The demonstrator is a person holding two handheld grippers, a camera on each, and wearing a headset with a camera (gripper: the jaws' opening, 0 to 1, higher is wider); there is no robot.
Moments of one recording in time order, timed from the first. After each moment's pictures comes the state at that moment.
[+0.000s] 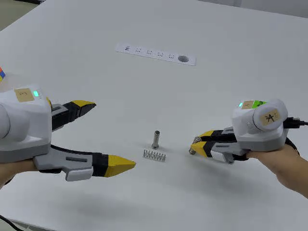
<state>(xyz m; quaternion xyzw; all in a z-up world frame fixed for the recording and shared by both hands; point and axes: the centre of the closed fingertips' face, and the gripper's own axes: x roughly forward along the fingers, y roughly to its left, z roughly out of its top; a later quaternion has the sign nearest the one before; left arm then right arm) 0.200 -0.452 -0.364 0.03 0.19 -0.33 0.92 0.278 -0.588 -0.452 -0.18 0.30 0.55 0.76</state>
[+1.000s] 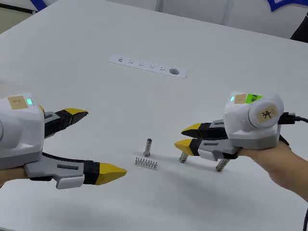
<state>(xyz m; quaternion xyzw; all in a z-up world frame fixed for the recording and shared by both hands) 0.193 -0.451 -0.359 0.03 0.18 -0.34 0.92 0.255 -0.554 -0.389 -0.21 0.23 0.58 0.75</state>
